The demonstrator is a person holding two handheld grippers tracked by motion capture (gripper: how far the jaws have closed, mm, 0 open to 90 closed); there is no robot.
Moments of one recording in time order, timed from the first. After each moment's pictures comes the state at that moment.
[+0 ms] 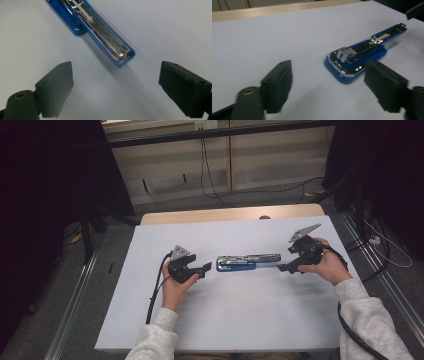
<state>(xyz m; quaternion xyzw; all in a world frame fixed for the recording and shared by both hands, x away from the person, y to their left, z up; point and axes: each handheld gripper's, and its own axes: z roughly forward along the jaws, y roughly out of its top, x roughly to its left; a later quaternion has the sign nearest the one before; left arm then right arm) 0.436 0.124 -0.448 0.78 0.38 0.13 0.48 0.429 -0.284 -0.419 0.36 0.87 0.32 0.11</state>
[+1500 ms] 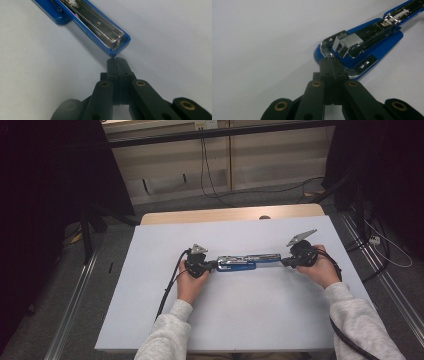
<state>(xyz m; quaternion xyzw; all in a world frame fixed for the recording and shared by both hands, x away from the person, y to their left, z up) 0.457 0.084 -0.467 0.82 0.39 0.09 0.42 0.427 -0.280 -0.438 0.40 0.86 0.29 0.13</state>
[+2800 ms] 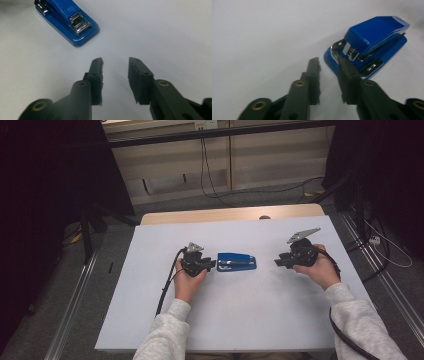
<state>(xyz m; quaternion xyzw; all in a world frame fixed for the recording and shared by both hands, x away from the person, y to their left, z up) 0.457 0.094 -0.459 0.80 0.40 0.10 0.43 0.424 -0.276 -0.430 0.40 0.84 0.35 0.12</state>
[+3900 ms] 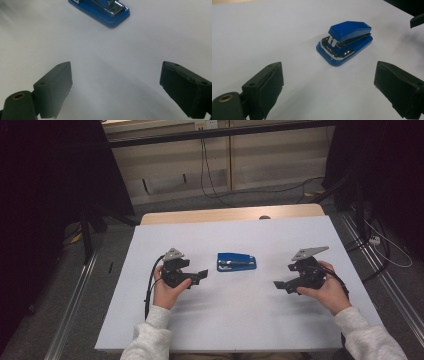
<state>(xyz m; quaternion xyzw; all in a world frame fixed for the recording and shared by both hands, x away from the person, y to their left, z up) 0.417 0.147 -0.430 0.79 0.37 0.09 0.47 0.362 -0.267 -0.430 0.41 0.83 0.37 0.10</state>
